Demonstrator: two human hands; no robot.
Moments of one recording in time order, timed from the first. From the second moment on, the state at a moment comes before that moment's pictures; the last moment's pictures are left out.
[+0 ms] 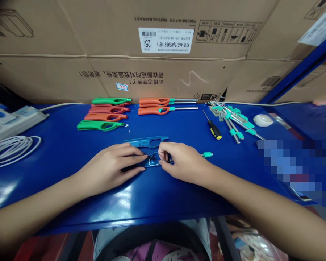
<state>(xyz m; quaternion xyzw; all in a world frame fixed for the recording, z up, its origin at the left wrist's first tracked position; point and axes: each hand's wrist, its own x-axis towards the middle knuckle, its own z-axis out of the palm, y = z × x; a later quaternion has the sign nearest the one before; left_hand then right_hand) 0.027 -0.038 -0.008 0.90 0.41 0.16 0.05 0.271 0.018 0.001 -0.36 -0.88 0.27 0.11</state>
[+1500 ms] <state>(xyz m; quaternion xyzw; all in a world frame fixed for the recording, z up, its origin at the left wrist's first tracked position) 0.033 -0.039 -0.017 0.88 0.41 0.22 0.07 0.268 0.020 -0.004 -0.30 -0.90 0.26 0.17</state>
